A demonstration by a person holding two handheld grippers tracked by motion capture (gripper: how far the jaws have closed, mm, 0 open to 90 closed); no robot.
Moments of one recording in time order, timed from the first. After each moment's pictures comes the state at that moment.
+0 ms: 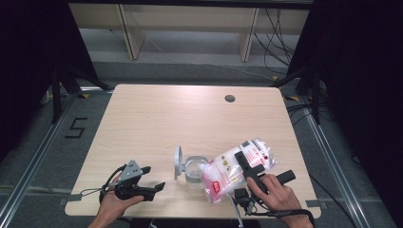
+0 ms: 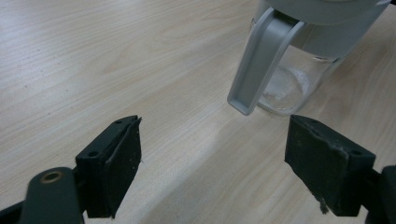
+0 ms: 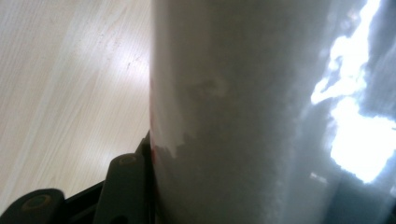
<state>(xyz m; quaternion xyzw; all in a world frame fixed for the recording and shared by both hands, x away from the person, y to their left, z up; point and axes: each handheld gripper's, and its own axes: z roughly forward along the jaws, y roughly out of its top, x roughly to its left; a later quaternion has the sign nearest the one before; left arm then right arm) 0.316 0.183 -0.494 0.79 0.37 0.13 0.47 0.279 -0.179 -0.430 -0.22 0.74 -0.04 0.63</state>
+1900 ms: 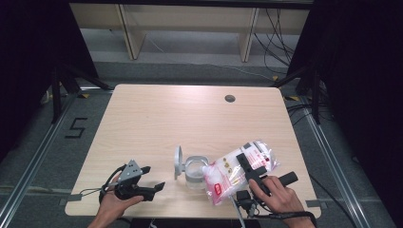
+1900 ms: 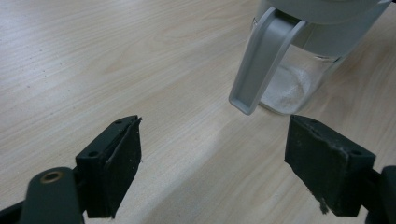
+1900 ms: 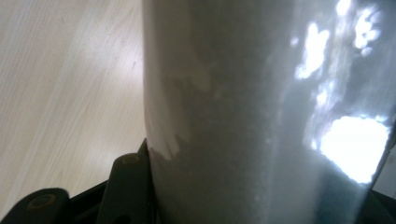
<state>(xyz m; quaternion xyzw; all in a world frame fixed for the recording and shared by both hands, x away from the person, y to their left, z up) 0.317 0.184 -0.494 0.79 0.36 0.14 0.47 0.273 -0.183 -0.431 -0.22 0.75 -0.04 0.63</state>
